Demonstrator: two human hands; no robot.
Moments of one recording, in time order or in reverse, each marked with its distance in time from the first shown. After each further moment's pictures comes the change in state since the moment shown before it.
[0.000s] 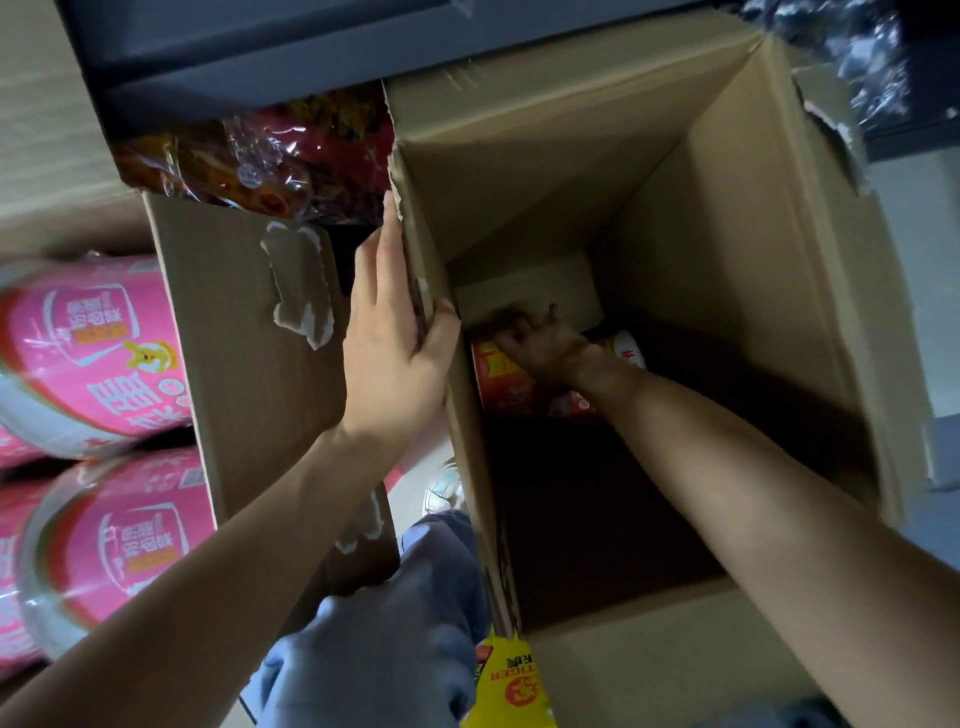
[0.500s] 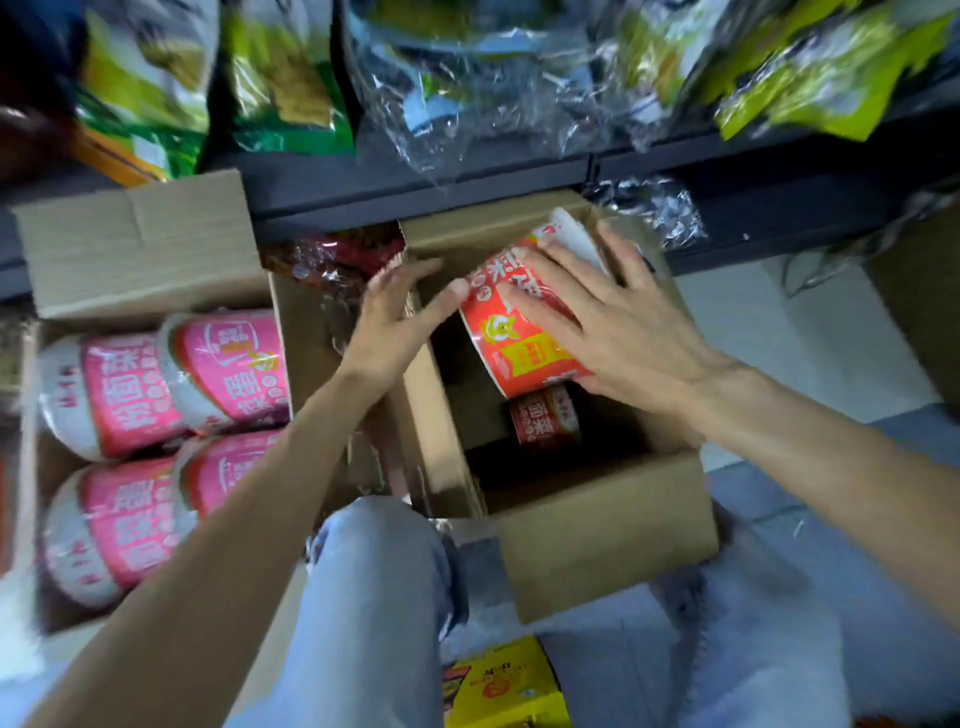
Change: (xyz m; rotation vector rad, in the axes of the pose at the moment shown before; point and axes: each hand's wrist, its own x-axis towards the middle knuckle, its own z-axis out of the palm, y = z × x) left_hand -0.018 0.091 -0.072 -0.256 -0.179 -0.172; right_hand -0.294 -0.004 -0.150 -0.335 0.850 0.174
